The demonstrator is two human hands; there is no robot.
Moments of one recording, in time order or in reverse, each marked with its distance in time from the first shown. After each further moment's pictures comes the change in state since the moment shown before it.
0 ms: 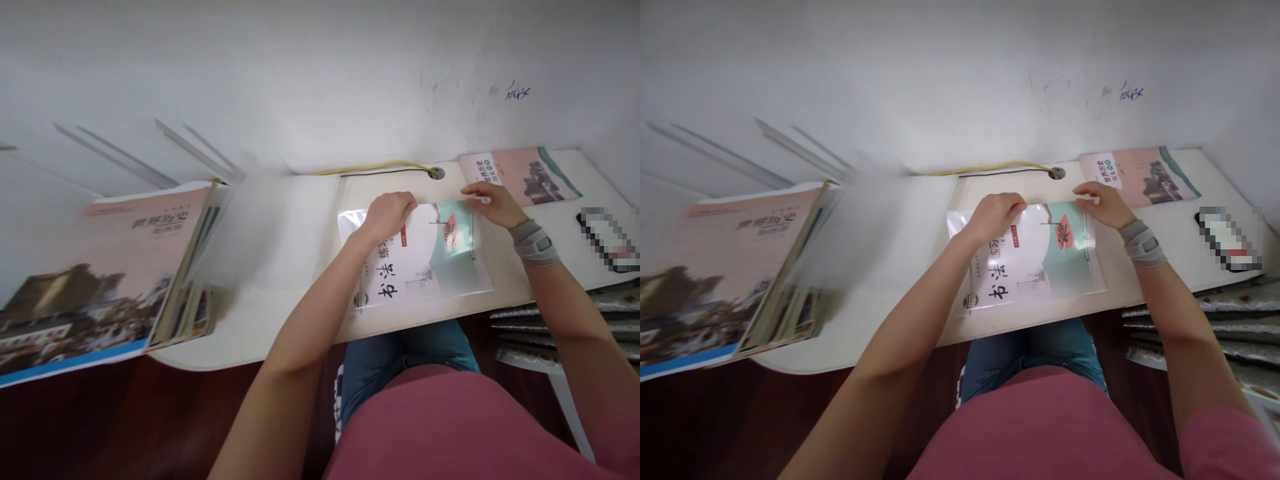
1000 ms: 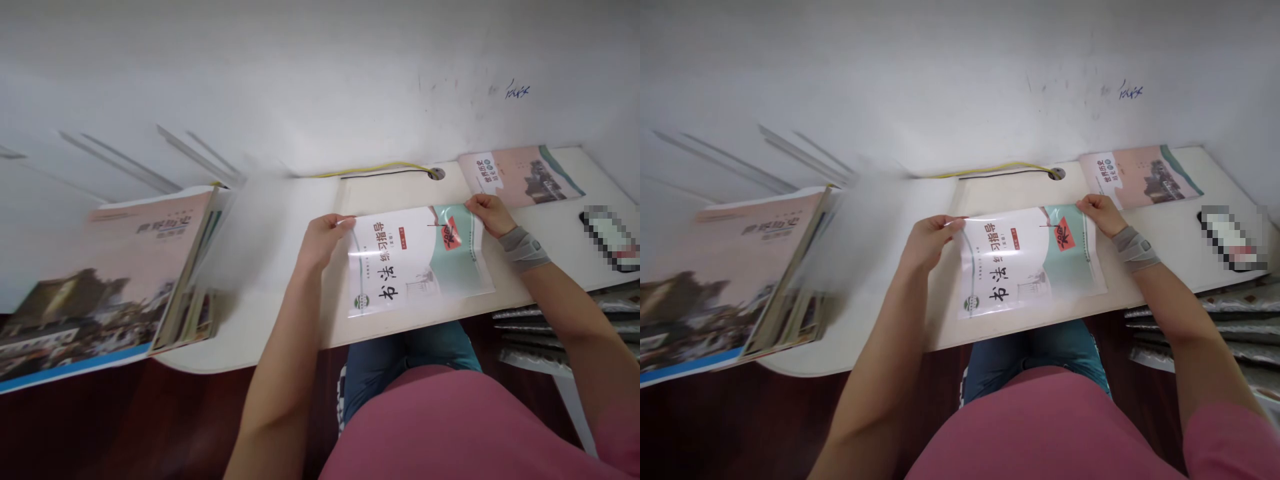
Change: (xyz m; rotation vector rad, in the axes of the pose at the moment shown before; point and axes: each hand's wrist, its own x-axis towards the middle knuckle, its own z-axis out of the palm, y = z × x) left_hand -0.077 -0.085 -0.005 -0.747 0.296 -0.654; right_hand -0.011 0.029 0.022 0.450 0.085 0.299
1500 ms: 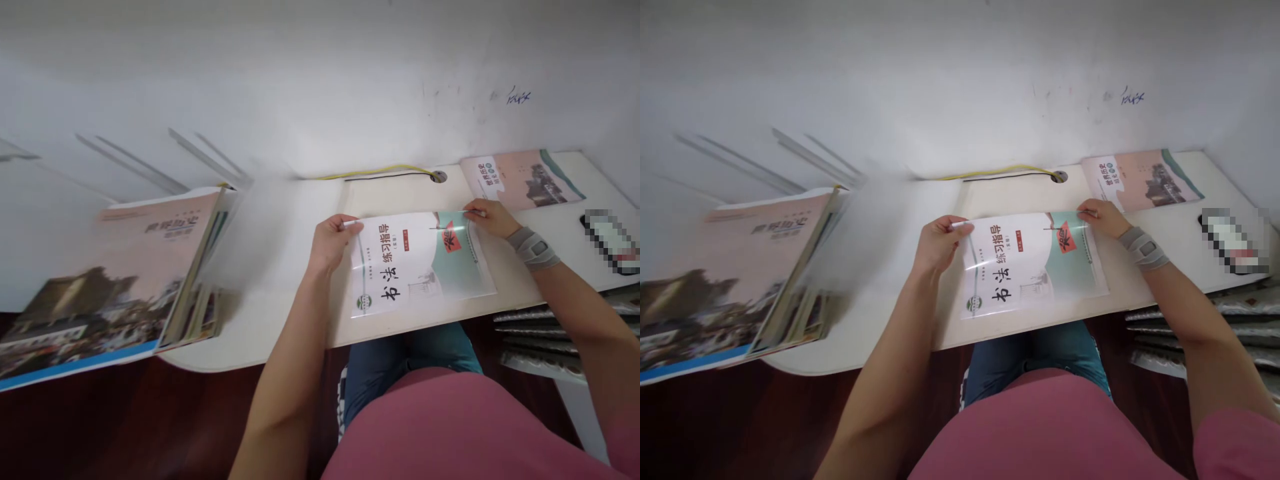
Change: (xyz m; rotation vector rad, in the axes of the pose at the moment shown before) left_hand -0.004 -0.005 0.016 -0.386 0.028 -0.010; right_hand 0.002 -0.002 -0.016 -0.612 -0.187 -0.233
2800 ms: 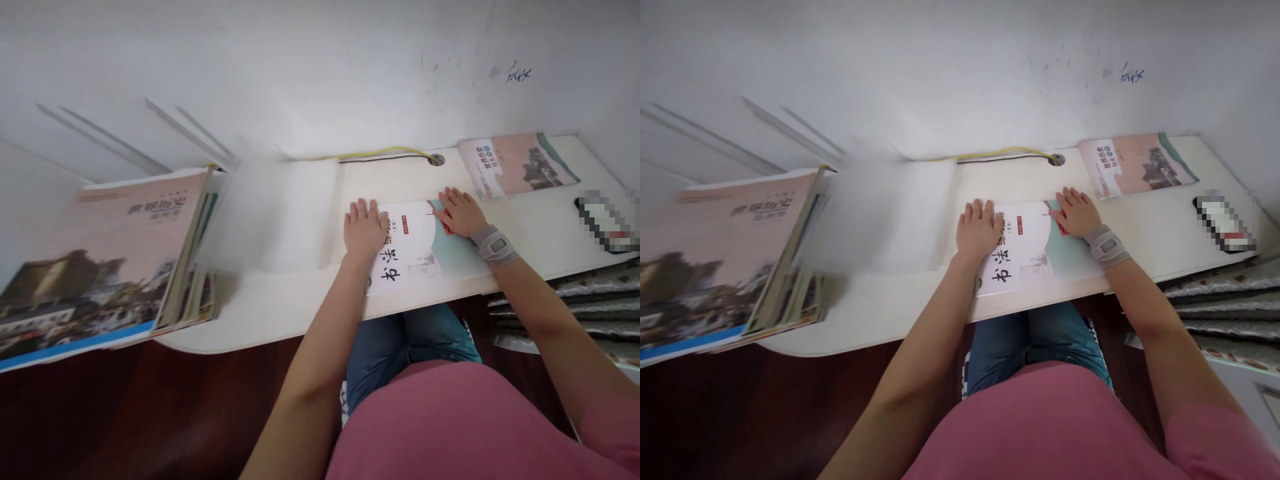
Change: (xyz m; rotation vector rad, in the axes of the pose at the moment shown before) left_hand -0.019 -0.032 0.052 1.290 -0.097 0.205; right_hand -0.006 -0.035 0.070 -0.613 -0.109 0.078
